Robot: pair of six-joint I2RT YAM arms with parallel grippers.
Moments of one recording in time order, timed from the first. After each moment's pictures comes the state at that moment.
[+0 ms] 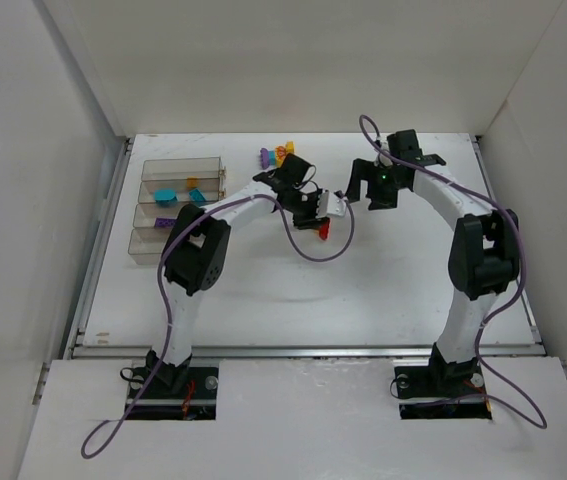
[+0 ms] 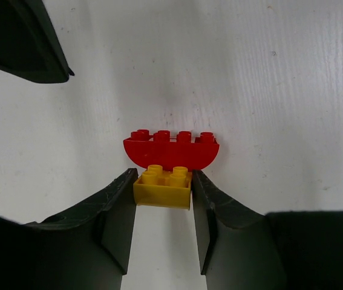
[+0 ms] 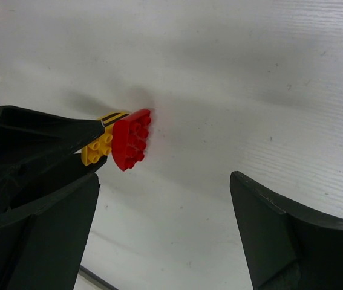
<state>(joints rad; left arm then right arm) -0.60 2.16 1.70 -0.51 0.62 1.05 0.18 1.92 1.57 -0.63 -0.37 0.30</state>
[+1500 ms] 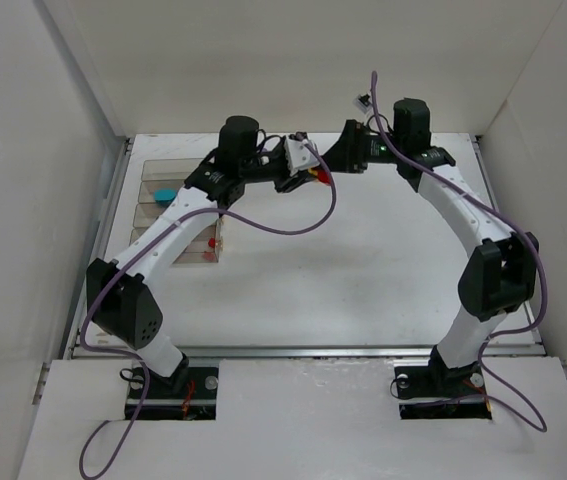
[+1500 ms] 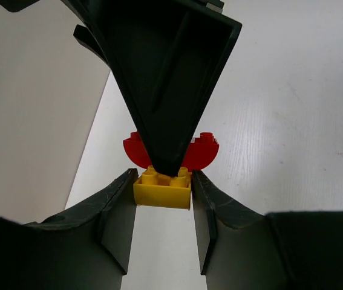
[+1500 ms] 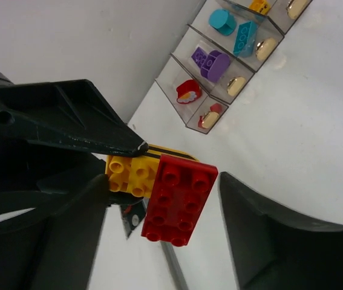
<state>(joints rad) -0.53 1.59 1.52 -0.24 0.68 0.63 0.26 1.75 1.61 -0.22 -0.97 0.53</state>
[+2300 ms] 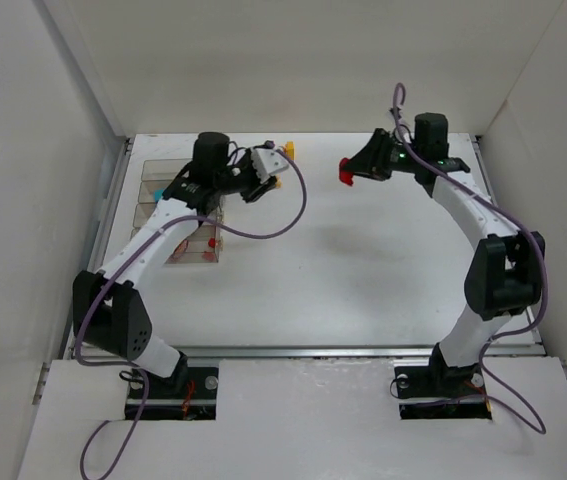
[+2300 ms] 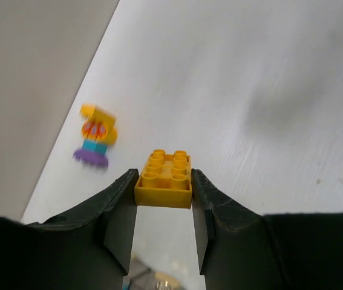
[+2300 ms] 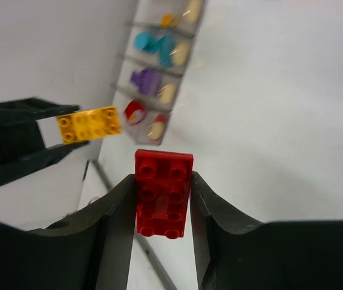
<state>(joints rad) -0.44 1.52 1.35 -0.27 0.56 0.65 0.19 1.74 1.48 -0.21 -0.82 0.59</state>
